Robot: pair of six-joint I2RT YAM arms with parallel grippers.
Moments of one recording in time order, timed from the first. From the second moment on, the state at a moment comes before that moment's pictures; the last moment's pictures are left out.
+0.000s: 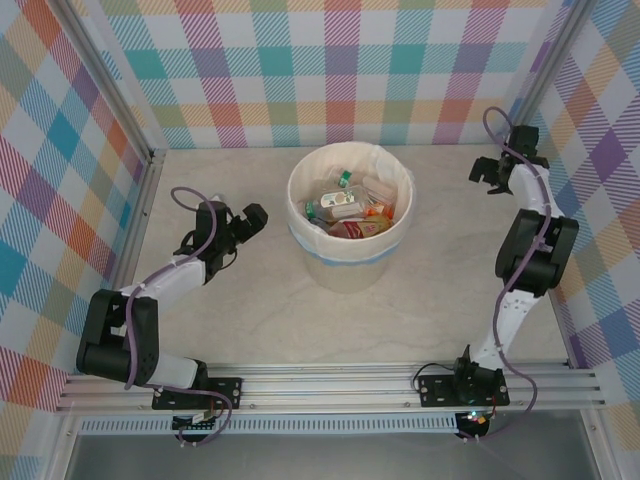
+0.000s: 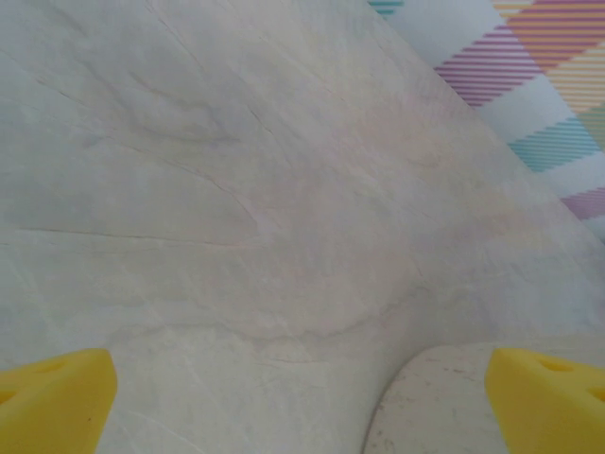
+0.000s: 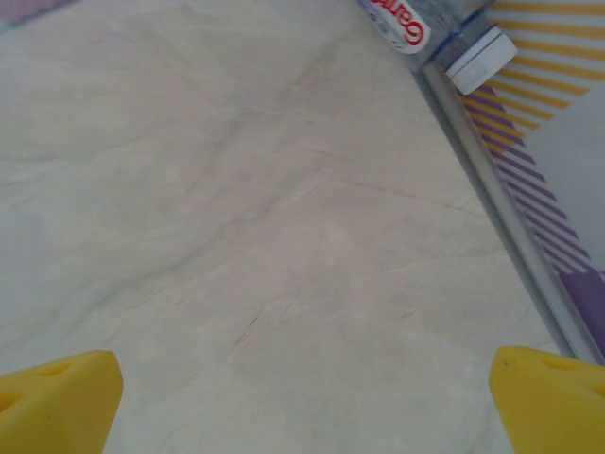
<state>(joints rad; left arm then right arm) -0.20 1.41 0.72 0.10 0.05 -0.77 -0.26 2.10 1.79 -0.62 0.07 0.11</state>
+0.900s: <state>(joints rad) -0.22 1.45 0.75 0.04 -0.23 -0.77 -0.34 2.67 2.47 -0.65 0.15 0.01</state>
